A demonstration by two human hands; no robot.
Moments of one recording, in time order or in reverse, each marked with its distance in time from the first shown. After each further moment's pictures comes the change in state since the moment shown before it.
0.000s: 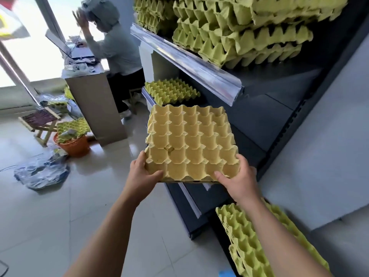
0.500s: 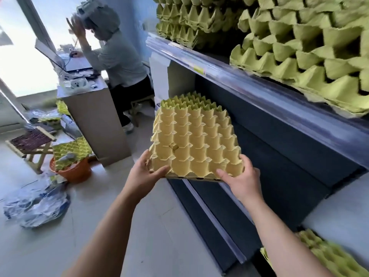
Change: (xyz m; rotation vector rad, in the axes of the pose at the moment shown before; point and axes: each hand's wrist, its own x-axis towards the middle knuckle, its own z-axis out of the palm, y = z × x) left_hand 0.239 -0.026 -0.141 -0.087 -0.148 0.105; right_hand 0.140 -0.138 0.177 0.126 0.084 0.065
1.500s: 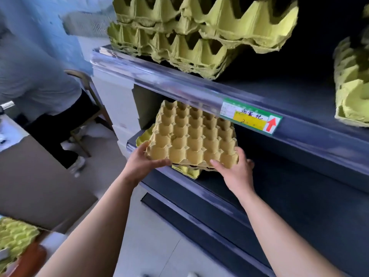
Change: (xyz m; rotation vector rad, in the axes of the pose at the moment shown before) left_hand 0.423 -0.023 -0.043 0.089 -0.478 -0.095; right_hand 0.236 -0.091 0.167 0.015 0.378 0.249
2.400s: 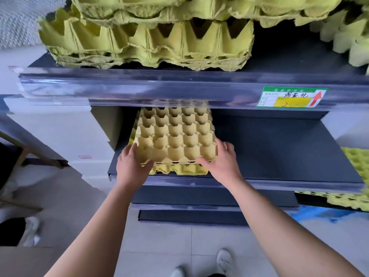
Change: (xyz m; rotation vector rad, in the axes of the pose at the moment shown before) left_hand 0.130 -0.018 -0.047 0.678 -0.132 0.340; right_hand -0.007 -0.041 0.101 -0.306 0.204 0.159
